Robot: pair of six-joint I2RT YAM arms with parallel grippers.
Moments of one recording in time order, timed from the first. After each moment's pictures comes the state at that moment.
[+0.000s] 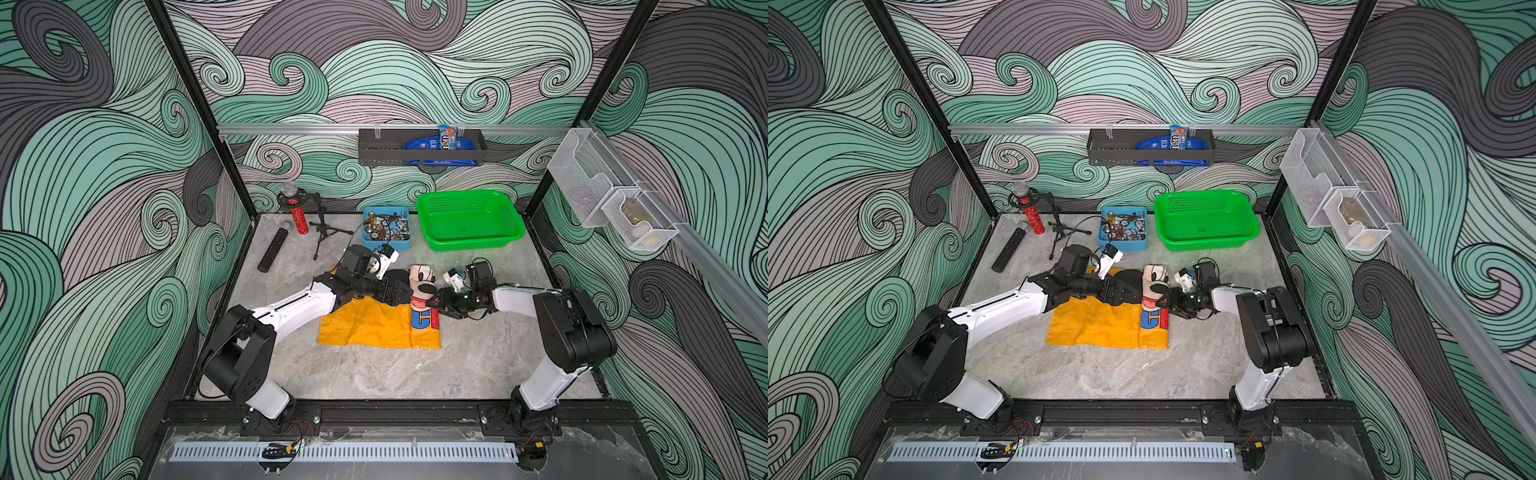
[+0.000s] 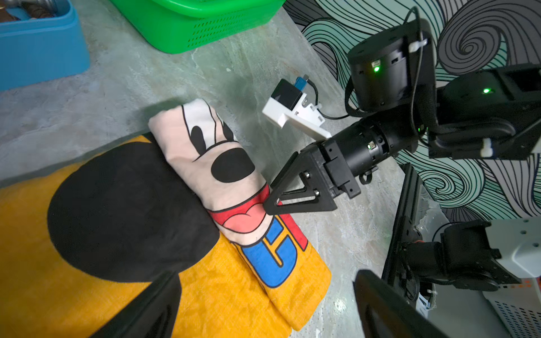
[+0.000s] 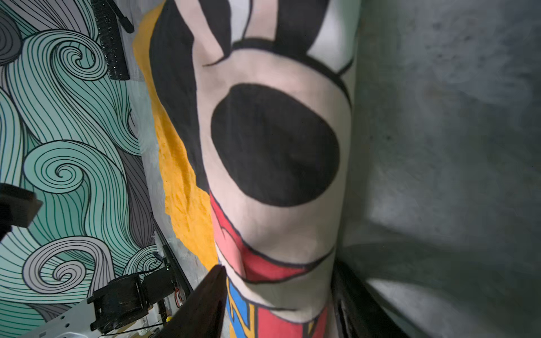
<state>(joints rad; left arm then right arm) -0.58 1.54 0.97 -0.11 0.52 -0.23 0.21 1.73 0.78 -0.17 -0.73 0.49</state>
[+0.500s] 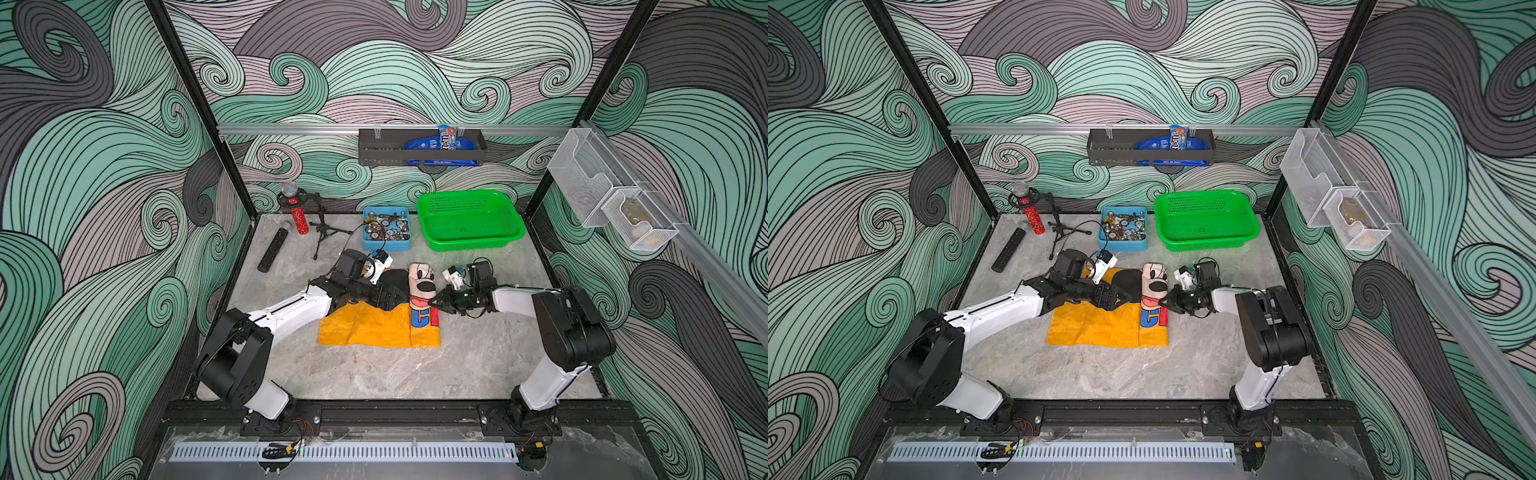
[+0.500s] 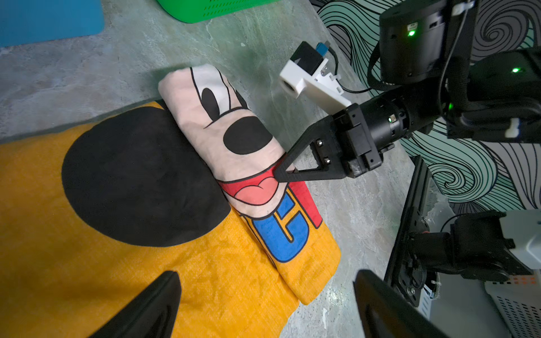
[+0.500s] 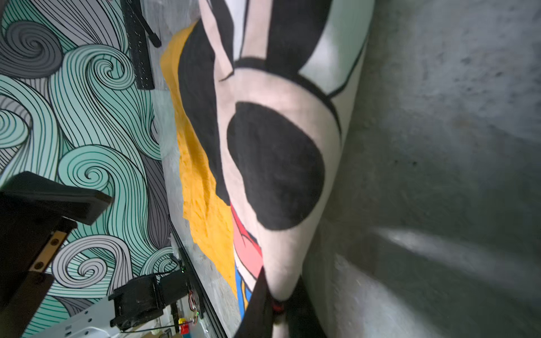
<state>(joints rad) -0.55 1.52 0.92 -0.14 0.52 -0.22 0.20 1.72 0.76 -0.09 -0.76 0.54</state>
